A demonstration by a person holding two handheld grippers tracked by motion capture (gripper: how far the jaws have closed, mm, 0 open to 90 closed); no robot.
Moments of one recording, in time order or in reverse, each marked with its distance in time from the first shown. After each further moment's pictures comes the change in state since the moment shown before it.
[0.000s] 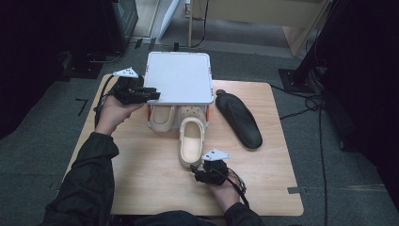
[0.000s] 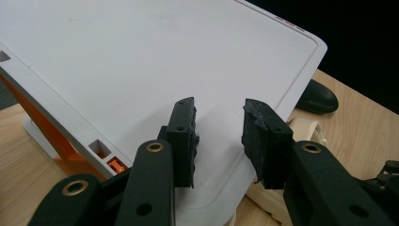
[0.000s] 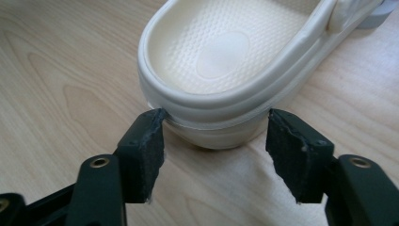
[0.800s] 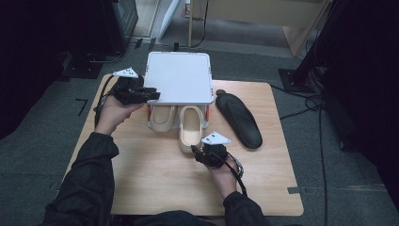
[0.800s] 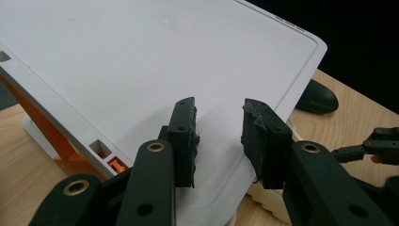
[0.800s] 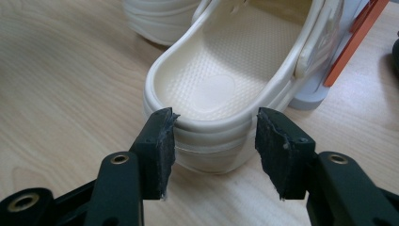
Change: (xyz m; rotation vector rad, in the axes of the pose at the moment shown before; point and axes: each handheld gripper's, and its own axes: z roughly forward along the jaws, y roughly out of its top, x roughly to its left) left arm 0.000 0.000 0.000 -0.001 0.000 0.002; right arm -0.020 0.044 0.008 -0.115 -0.077 -0.031
